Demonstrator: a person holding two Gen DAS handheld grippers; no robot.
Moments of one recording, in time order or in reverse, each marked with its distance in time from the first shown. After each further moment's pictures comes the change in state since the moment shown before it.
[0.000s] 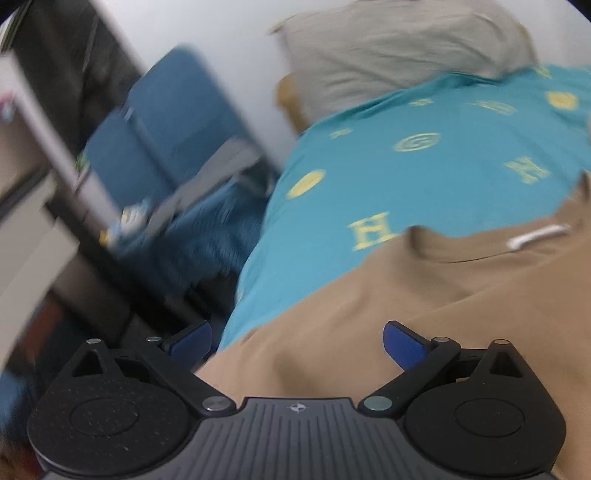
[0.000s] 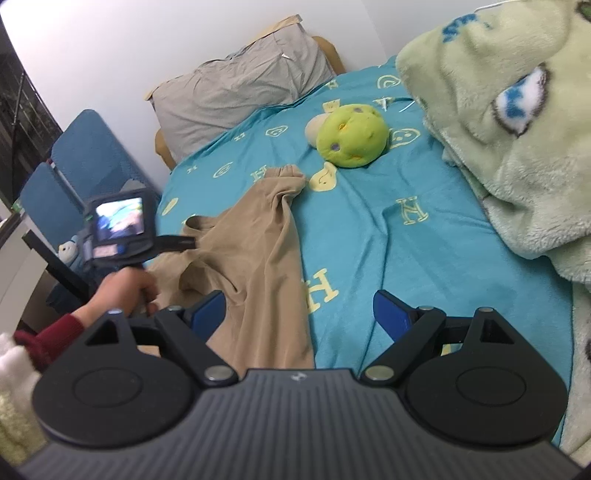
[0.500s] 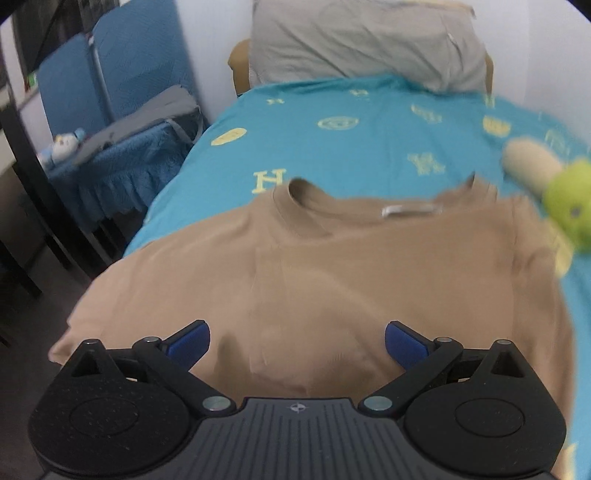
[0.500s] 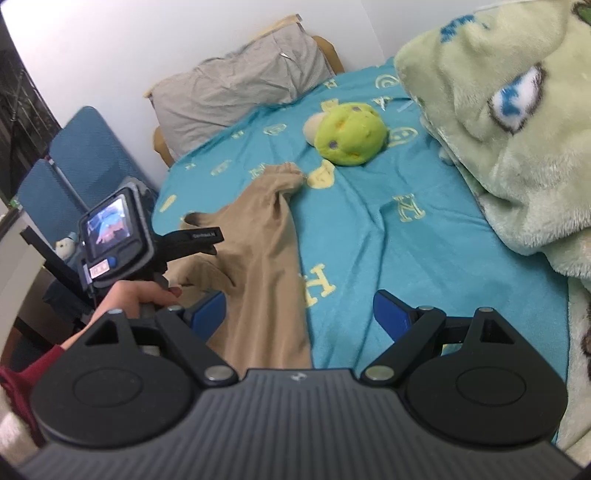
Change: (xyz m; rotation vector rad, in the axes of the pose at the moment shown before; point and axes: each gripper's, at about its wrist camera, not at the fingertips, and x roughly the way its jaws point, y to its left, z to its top) left arm -0.062 -0.031 -0.040 -0.120 0.083 -0.287; right arm 0.002 -0.001 -0.003 -0.003 0.023 -0.015
